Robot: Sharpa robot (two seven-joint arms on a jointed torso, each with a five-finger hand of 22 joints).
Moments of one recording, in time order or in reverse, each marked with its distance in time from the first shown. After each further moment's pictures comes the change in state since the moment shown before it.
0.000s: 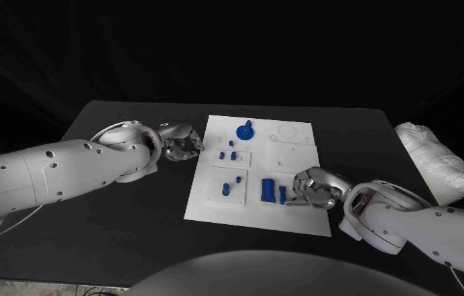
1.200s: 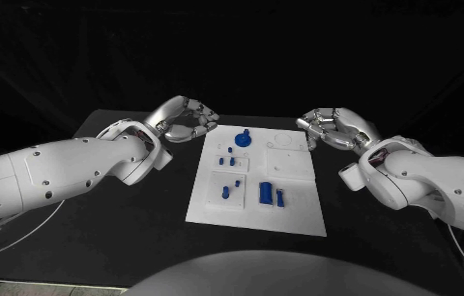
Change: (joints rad) left arm 0.013 -0.033 0.002 0.085 0.492 -0.345 0.443; left_hand -0.142 0.005 -0.209 0.043 0.112 0.022 0.008 0.073 0.022 -0.084 0.048 0.338 0.171 -0.875 0.111 -0.585 -0.628 0.030 -0.666 0.055 -0.729 -0.010; right arm 0.191 -0.036 0.002 -0.022 0.564 -0.114 0.418; right_hand -0.161 0.058 -0.026 0.193 0.120 -0.200 0.104 -0.479 -0.455 -0.604 0.115 -0.503 -0.250 -0.445 0.125 -0.814 -0.408 0.140 -0.499 0.117 -1.000 -0.147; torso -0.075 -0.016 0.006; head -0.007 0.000
